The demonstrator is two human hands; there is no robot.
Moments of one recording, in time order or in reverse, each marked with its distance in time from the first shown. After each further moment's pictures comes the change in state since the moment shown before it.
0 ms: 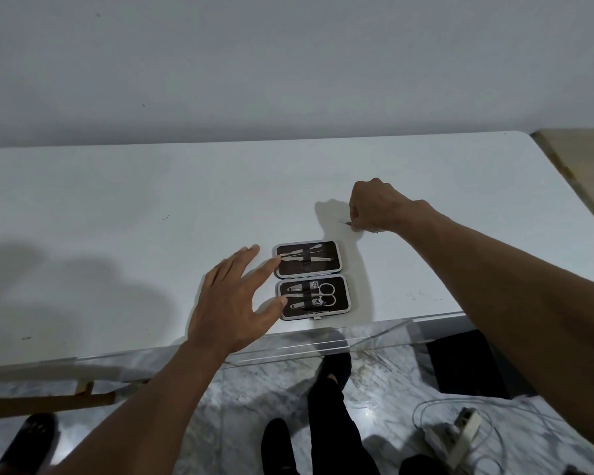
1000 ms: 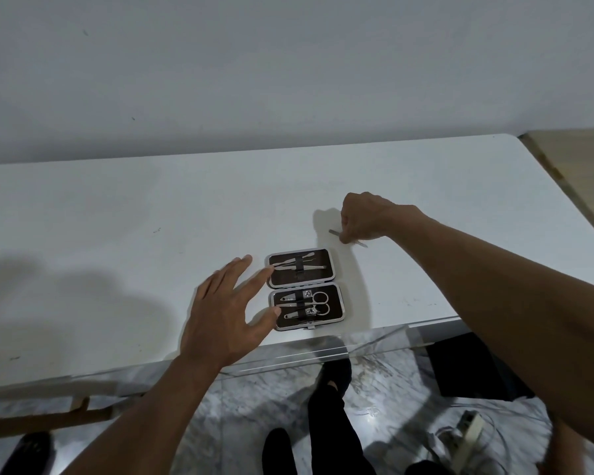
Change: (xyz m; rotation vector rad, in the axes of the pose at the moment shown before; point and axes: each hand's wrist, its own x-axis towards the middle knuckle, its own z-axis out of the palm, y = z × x) left_hand -0.001 -0.001 0.002 -0.002 0.017 0.001; right_hand -0.002 -0.001 -0.002 0.031 -0.126 0.013
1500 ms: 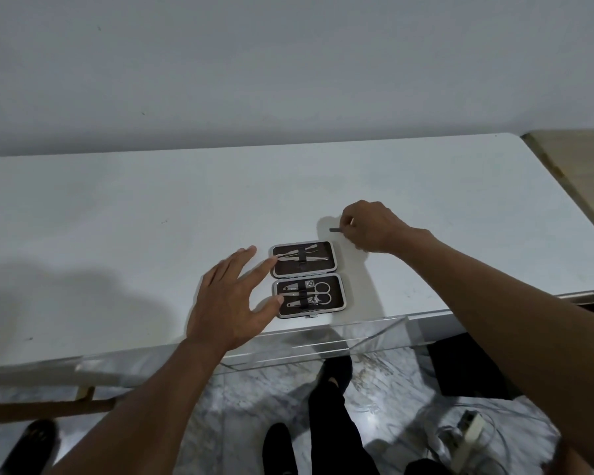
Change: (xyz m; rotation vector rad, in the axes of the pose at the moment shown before) left_hand 0.000 0.000 -0.001 0.016 0.008 0.007; right_hand -0.030 -0.002 0.022 0.195 0.150 -0.032
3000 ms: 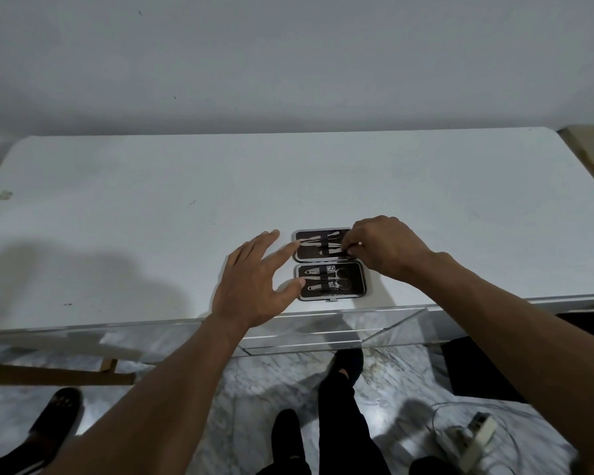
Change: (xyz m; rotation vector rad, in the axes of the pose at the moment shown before) left_hand 0.000 0.002 0.000 -0.009 0.029 0.005; right_hand -0.048 -0.020 0.022 -0.216 0.011 -0.310
